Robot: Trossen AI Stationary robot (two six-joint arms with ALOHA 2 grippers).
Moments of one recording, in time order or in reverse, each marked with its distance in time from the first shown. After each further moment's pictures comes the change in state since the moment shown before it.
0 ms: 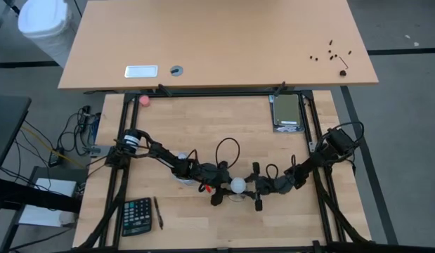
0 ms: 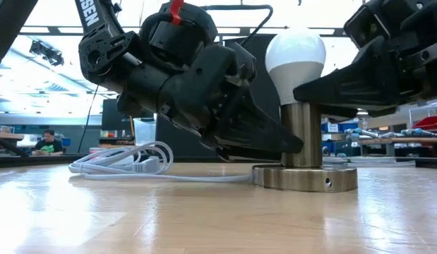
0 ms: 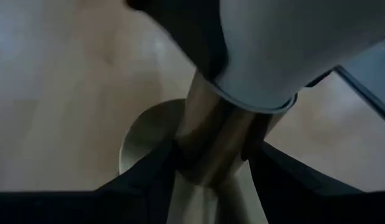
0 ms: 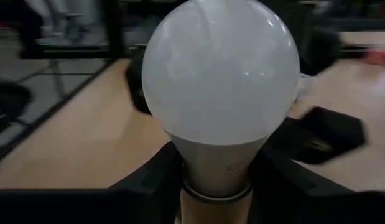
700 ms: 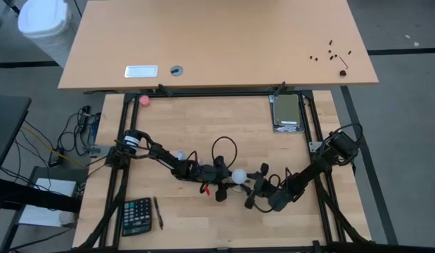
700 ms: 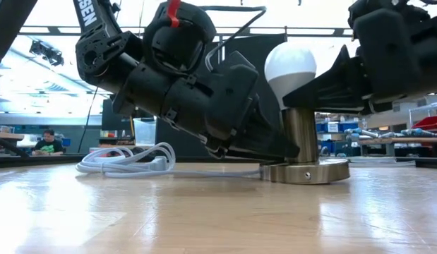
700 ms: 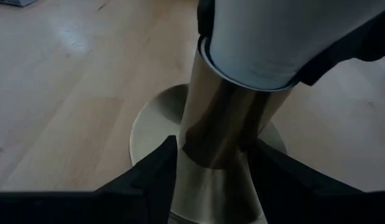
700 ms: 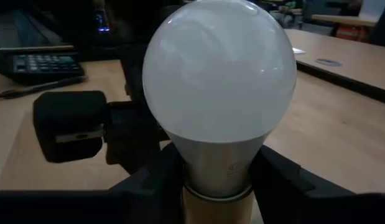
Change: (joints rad) left arm -0.011 0.002 -0.002 0.013 -0.256 -0.025; right arm 0.103 0.001 0.176 -0.395 0.541 0.223
